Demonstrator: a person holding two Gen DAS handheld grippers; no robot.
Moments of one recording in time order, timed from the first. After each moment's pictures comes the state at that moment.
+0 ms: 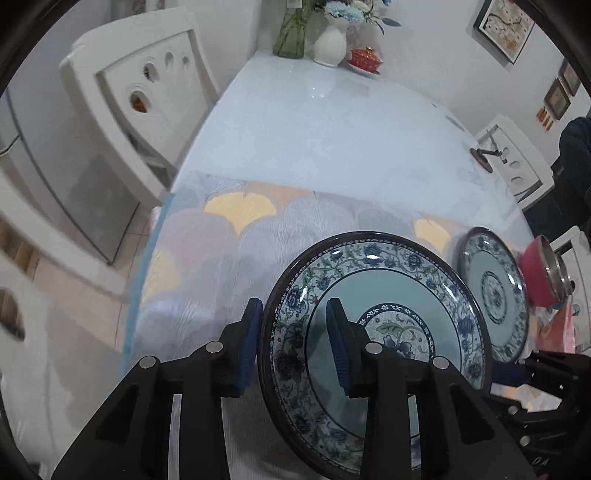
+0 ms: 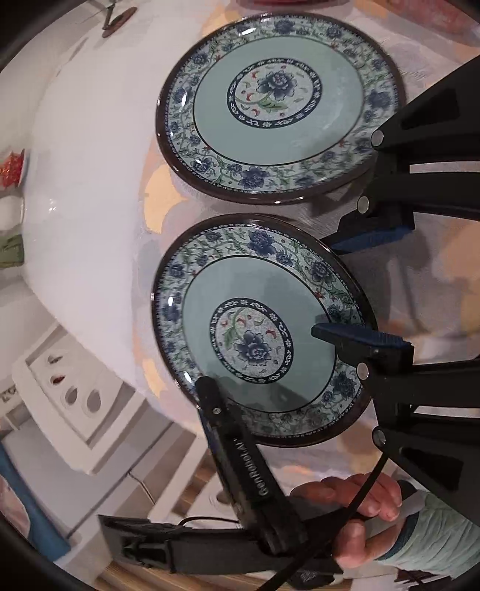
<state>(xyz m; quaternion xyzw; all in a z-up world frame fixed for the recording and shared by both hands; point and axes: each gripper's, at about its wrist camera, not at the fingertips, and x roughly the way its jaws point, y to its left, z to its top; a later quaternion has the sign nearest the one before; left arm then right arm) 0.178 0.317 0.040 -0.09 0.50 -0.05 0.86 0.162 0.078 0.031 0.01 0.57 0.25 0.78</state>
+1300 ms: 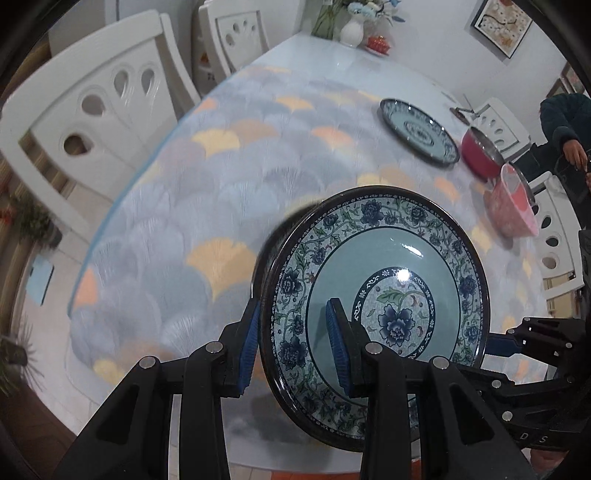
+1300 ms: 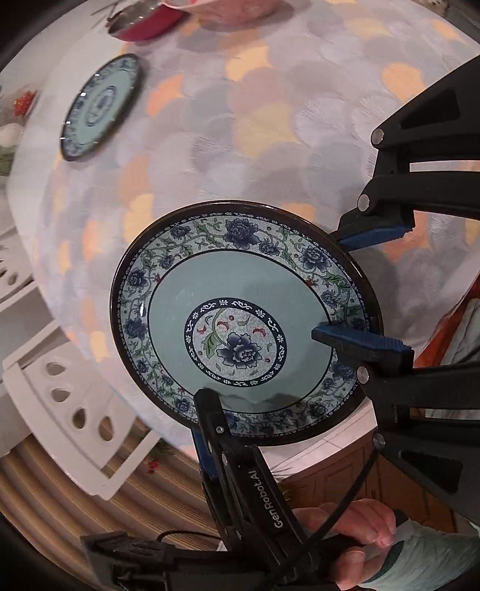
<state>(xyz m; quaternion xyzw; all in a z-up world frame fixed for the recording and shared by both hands) -0.147 0.239 0.052 -0.14 0.52 0.04 0.84 -0.116 0.002 0.023 -0.11 0.60 0.34 0.72</state>
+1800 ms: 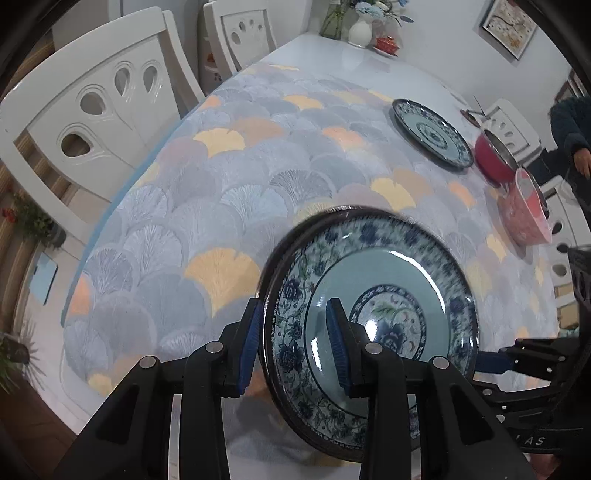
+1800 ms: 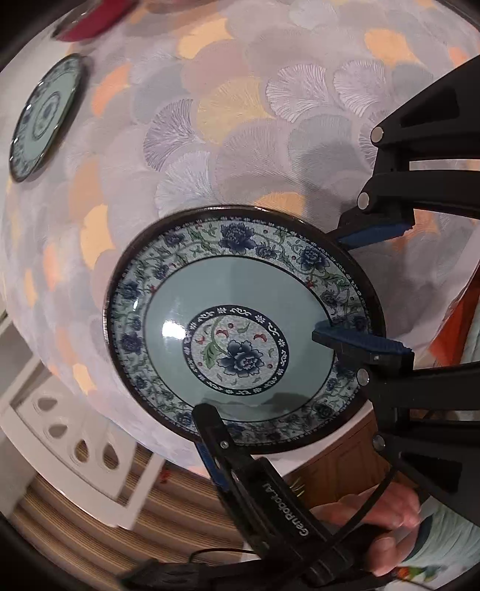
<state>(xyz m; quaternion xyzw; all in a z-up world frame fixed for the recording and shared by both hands) -0.133 0.241 0.045 -0.13 0.52 0.06 0.84 -0.092 0.005 -0.001 -0.05 0.65 0.31 0.69</state>
